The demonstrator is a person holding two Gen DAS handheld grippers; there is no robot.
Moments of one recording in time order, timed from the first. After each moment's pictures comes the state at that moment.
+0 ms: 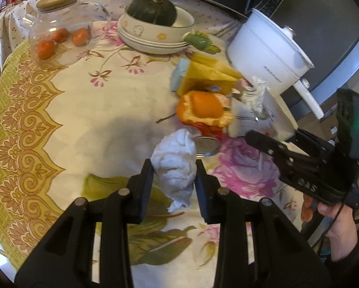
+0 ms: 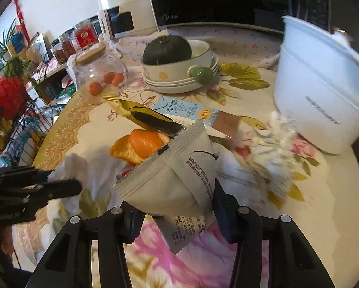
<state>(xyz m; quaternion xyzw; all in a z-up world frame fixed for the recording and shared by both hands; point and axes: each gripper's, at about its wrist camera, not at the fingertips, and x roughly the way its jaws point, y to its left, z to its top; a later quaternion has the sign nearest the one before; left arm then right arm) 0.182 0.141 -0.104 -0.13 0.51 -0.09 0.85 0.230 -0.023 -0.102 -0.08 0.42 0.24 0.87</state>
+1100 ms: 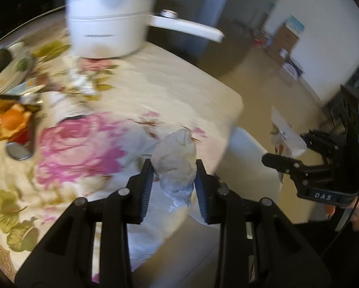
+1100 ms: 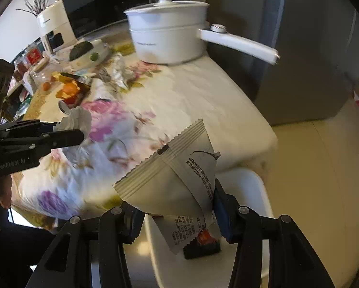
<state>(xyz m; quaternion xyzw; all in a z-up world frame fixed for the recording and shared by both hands) 0.108 -0.106 -0.080 0.04 0.49 -0.31 0.81 0.053 -0.269 -0.083 -0.02 0.48 0.05 0.88</state>
